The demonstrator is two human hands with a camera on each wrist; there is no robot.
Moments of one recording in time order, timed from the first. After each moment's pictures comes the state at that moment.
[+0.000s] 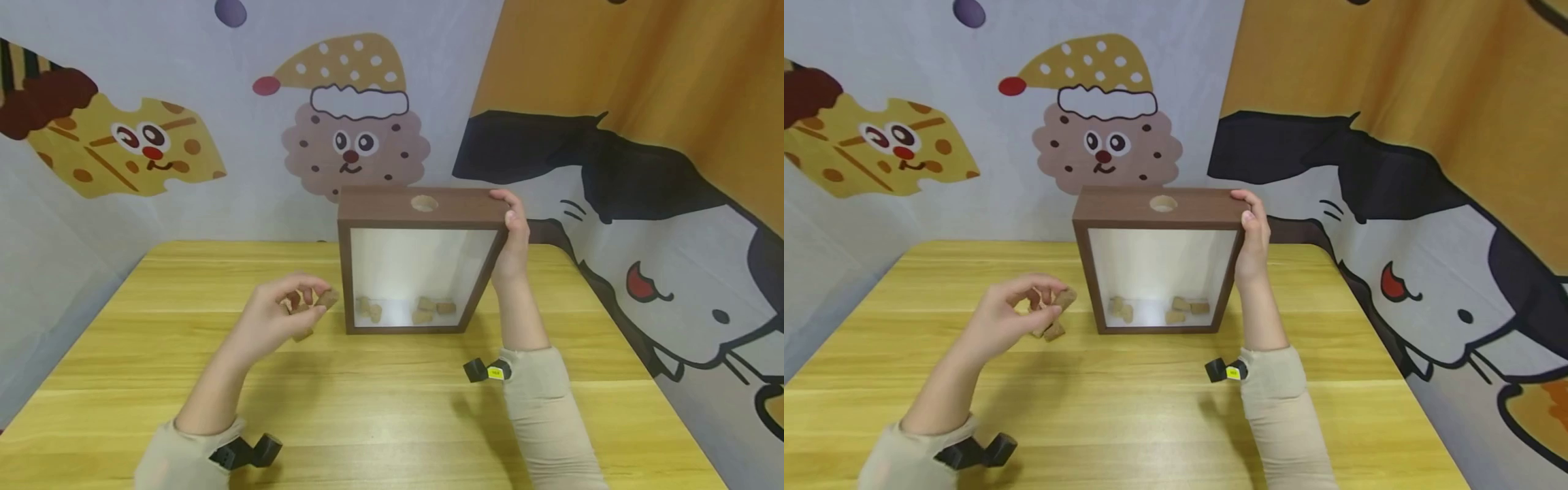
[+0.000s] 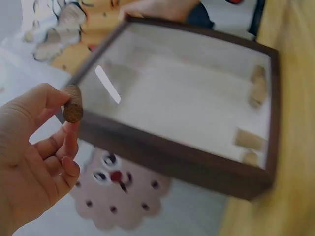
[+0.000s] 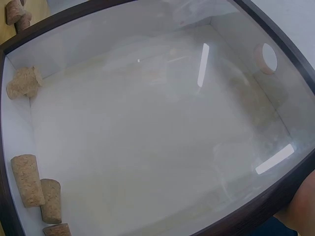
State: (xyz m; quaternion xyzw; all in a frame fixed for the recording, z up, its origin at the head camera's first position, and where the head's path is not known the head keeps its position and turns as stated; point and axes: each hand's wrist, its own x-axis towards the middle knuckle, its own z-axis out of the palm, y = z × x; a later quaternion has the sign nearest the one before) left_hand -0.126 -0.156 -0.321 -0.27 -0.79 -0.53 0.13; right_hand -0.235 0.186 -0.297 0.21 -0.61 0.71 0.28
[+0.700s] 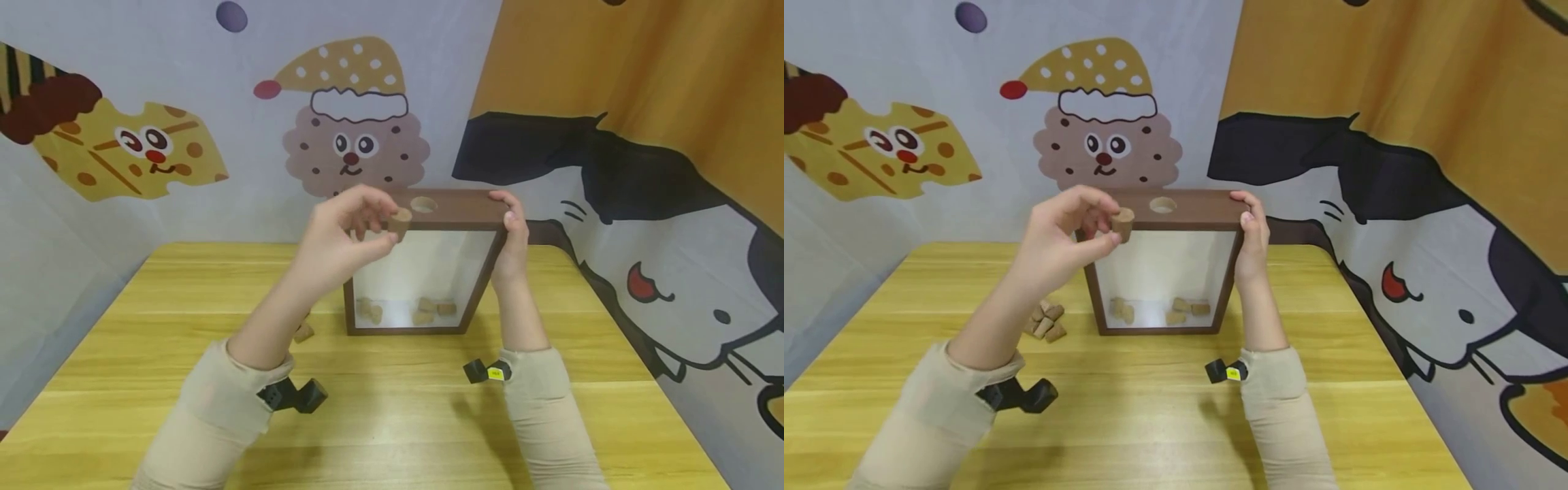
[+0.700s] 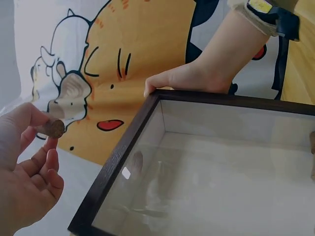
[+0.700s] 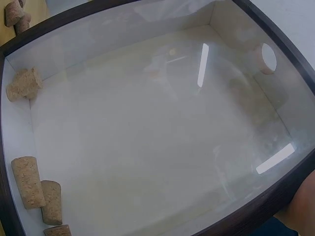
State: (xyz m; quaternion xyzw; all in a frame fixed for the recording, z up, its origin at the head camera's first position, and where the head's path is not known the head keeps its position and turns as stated) left_hand -0.150 -0.073 -0.215 -0.33 -0.74 -0.56 0.20; right_hand -0.235 0.186 -0.296 0.21 -0.60 0.73 0.28
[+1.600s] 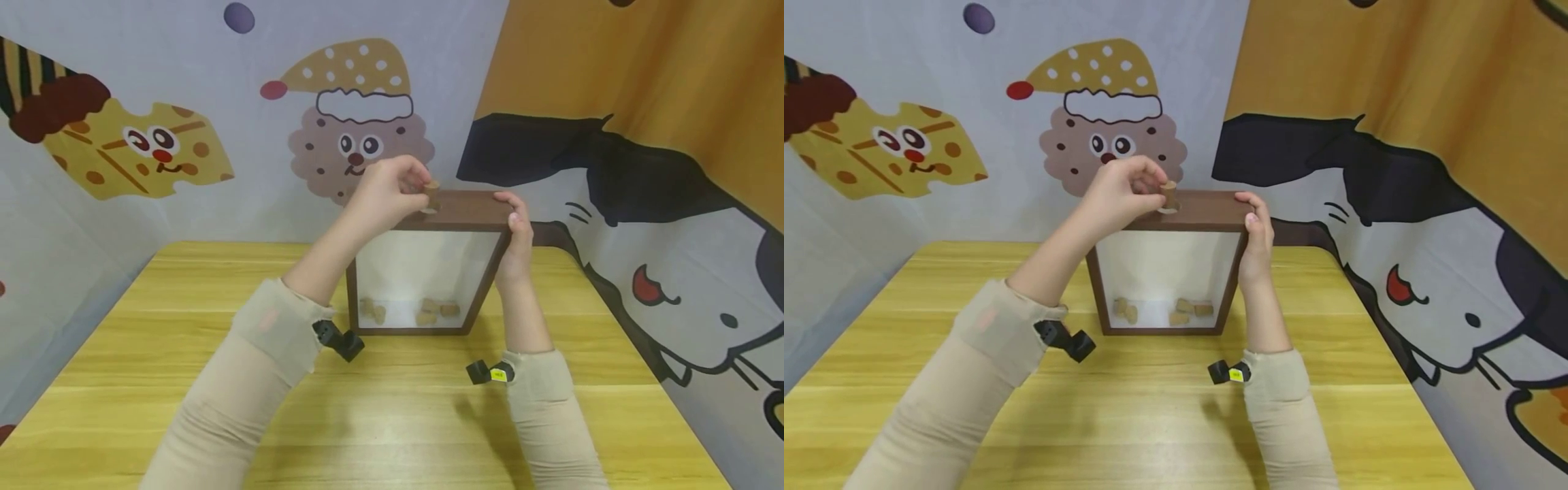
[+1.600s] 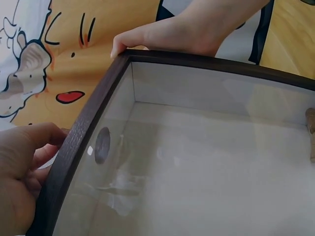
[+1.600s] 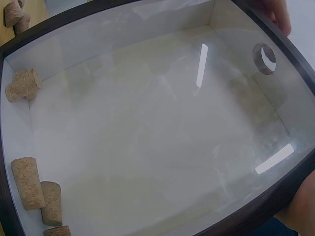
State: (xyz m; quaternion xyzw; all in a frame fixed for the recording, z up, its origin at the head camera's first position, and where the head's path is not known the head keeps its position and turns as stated) left_hand -0.220 -0.037 -0.193 -0.25 -0.84 -0.47 0.11; right_hand -0.236 0.185 -0.297 0.20 -0.59 0.74 0.27
